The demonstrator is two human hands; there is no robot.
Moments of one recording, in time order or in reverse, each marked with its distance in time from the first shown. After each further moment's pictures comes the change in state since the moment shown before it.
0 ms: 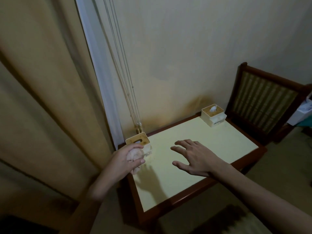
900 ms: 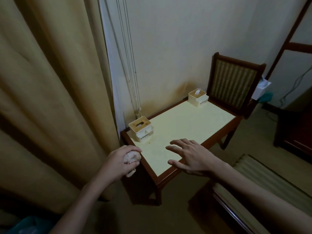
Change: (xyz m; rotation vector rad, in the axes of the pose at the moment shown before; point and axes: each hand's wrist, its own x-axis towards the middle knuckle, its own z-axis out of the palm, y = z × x) left_hand -0.177 -0.084 -0.101 0.160 -0.197 0.174; right_hand -0.089 -0.251 0.031 0.030 0.005 0.173
